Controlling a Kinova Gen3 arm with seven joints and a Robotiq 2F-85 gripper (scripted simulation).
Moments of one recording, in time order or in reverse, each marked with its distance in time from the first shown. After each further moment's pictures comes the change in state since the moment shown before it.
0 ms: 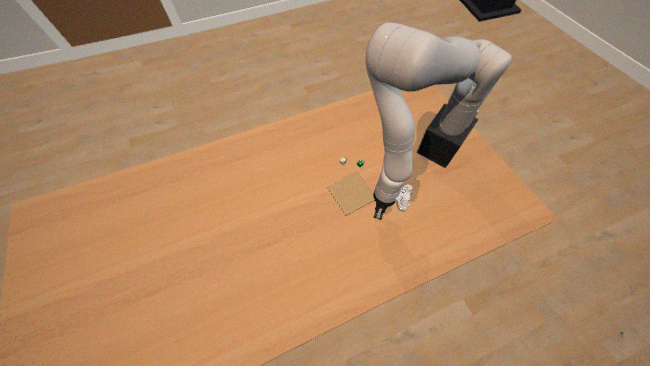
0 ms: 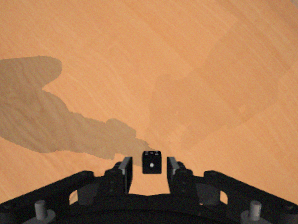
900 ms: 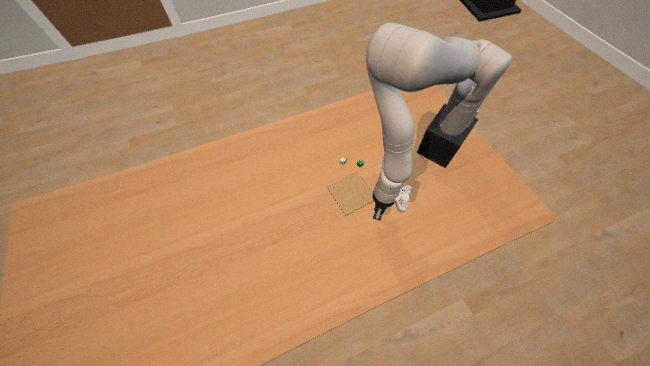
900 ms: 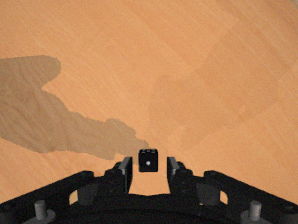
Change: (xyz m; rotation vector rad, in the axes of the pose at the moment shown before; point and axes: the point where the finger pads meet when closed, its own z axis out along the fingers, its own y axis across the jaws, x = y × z) arm -0.002 0.003 0.000 -0.004 -0.003 0.001
